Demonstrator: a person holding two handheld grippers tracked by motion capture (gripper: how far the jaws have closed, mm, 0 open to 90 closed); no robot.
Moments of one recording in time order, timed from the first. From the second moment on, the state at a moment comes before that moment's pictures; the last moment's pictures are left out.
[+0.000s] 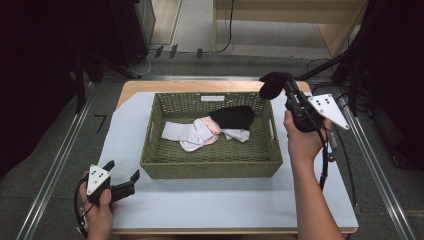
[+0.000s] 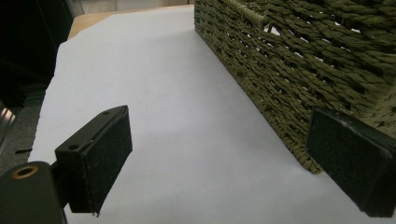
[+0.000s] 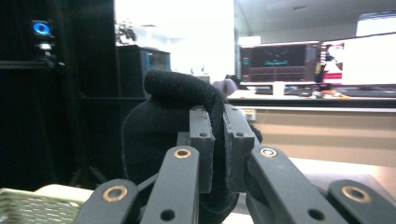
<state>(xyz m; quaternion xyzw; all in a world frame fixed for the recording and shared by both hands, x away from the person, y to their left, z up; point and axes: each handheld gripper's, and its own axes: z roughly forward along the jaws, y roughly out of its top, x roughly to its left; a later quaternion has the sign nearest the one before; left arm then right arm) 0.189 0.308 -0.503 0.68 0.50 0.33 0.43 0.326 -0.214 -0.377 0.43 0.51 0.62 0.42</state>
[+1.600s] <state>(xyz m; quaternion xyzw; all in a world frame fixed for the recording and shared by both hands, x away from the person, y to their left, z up) 0.188 0.307 -0.503 0.68 0.50 0.33 0.42 0.316 -0.264 -0.441 0.53 0.52 0.55 0.38</state>
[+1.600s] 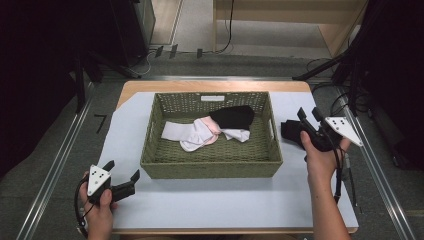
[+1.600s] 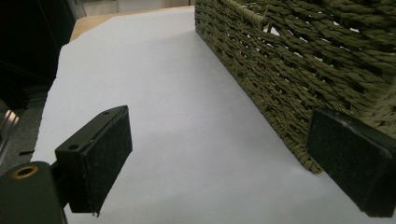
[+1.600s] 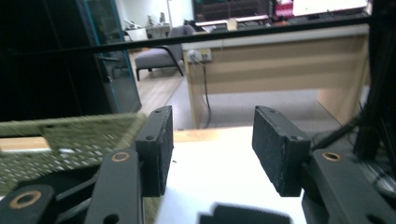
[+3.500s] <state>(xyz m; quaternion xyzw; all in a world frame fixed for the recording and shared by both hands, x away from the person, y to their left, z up) 0.189 0.310 -0.503 0.68 0.50 0.32 0.43 0.404 -0.095 -0.492 0.50 0.75 0.39 0.16</state>
